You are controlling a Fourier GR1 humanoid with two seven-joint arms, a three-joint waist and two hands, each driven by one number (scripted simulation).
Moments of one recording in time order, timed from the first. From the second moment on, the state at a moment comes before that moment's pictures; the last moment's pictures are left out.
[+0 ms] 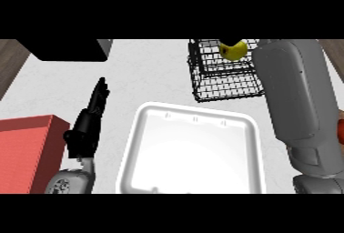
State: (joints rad) left arm -0.13 0.02 -0.08 -1.57 -0.18 0.16 0.04; right arm -1.09 -0.13 -0.16 -1.11 1.07 0.24 0.77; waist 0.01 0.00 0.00
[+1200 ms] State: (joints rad) left arm -0.10 0.02 -0.05 -1.57 -0.17 0.17 0.04; right arm -0.63 -0.29 -0.67 -1.71 0.59 0.21 0.75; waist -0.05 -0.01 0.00
